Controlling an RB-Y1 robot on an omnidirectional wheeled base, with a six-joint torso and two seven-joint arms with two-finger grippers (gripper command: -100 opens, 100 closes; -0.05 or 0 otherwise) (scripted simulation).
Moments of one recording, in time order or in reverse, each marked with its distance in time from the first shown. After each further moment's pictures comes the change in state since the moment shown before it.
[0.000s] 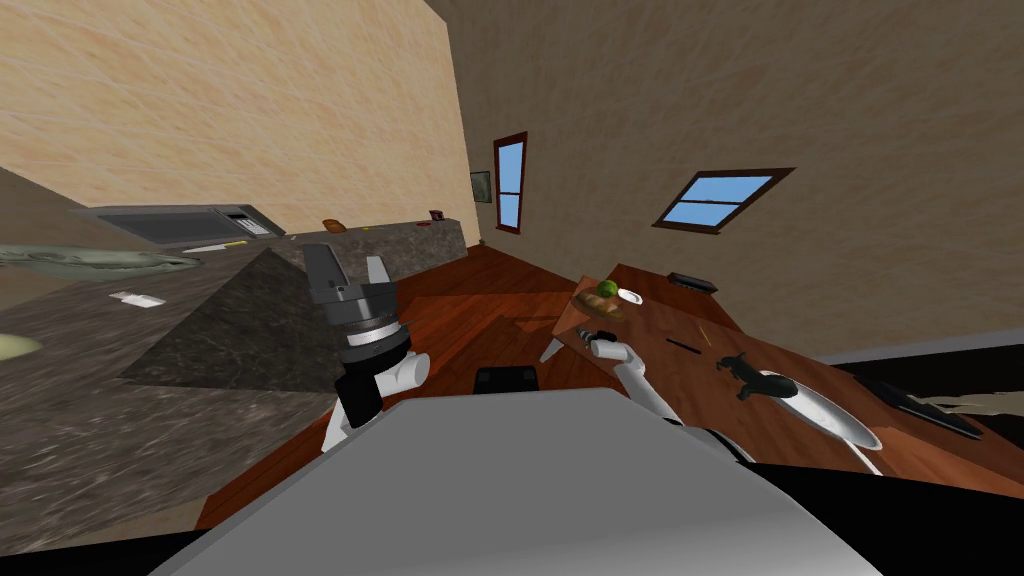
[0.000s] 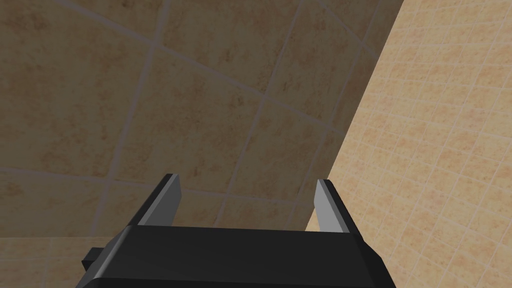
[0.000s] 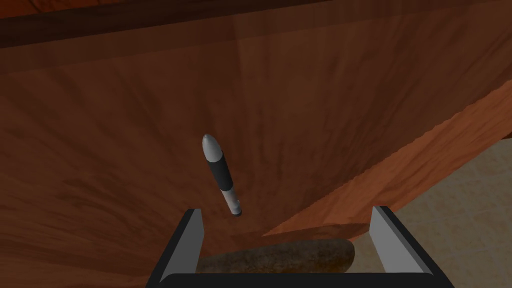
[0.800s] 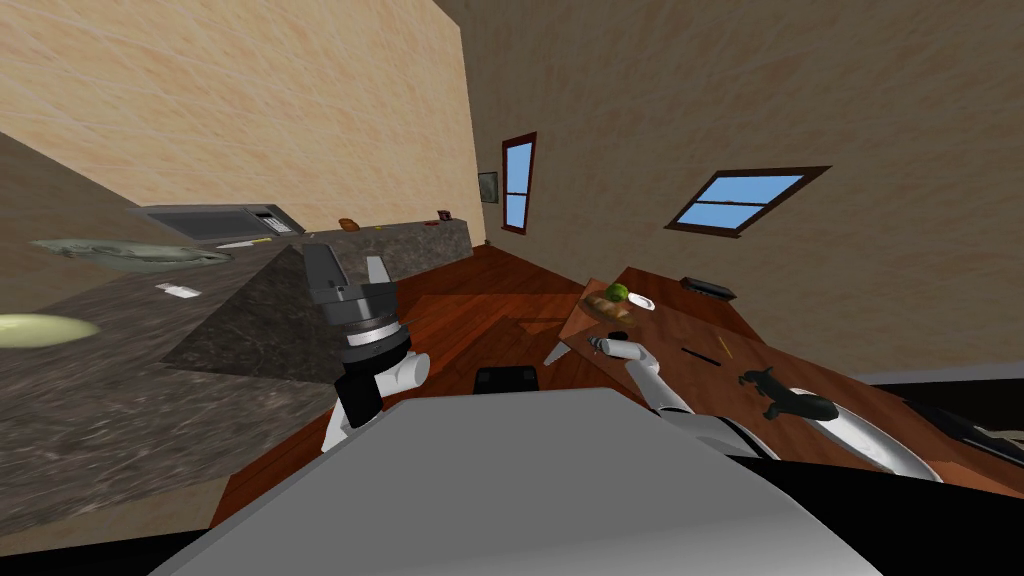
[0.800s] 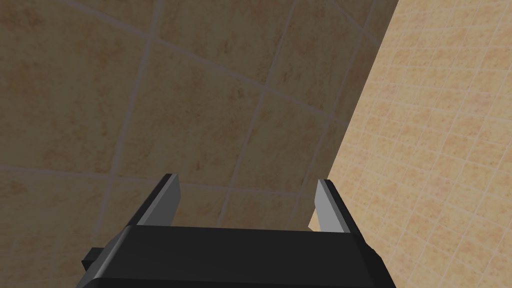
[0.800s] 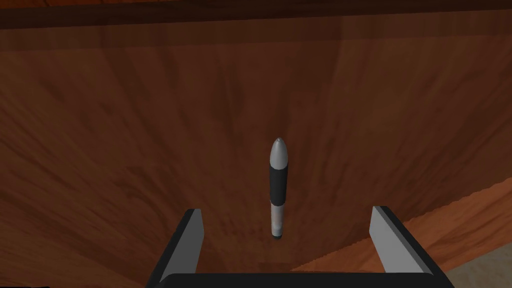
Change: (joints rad) left arm 0.000 0.000 0.000 0.000 0.000 0.000 0.000; right arm -0.064 -0.100 -0.012 0.178 -0.068 0.130 0.114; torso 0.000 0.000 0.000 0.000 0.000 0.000
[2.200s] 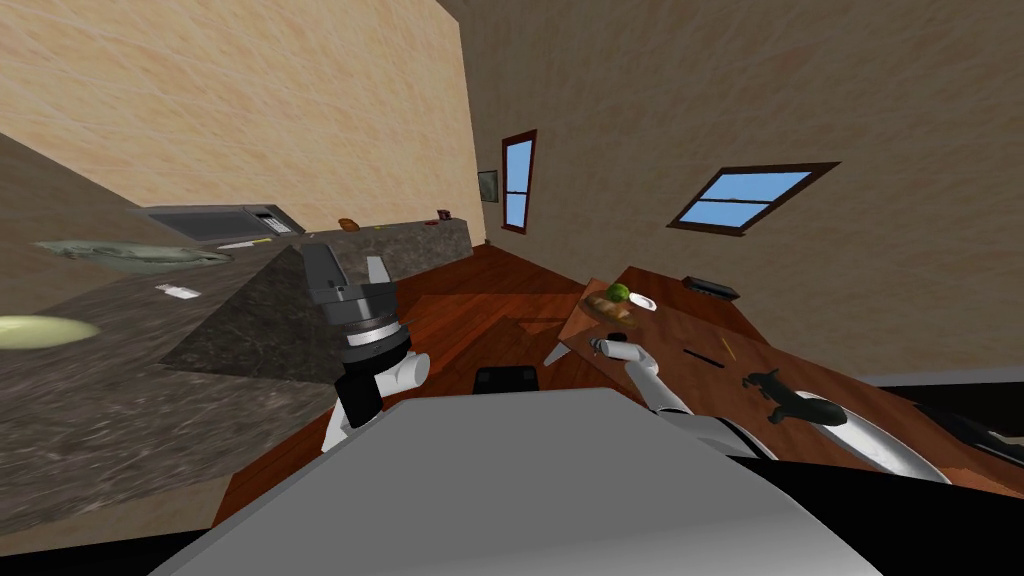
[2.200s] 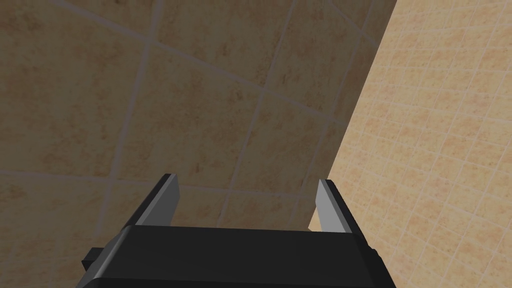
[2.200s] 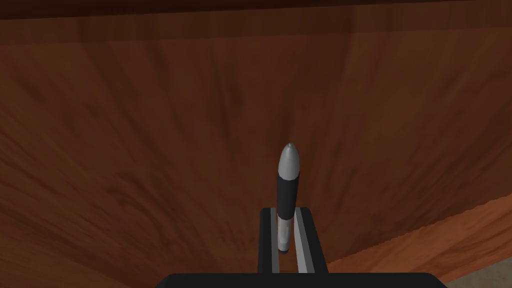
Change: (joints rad) left arm 0.000 0.000 0.000 0.000 0.000 0.000 0.000; right arm 0.005 0.007 0.005 0.007 0.011 -0.015 -0.012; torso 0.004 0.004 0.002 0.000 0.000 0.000
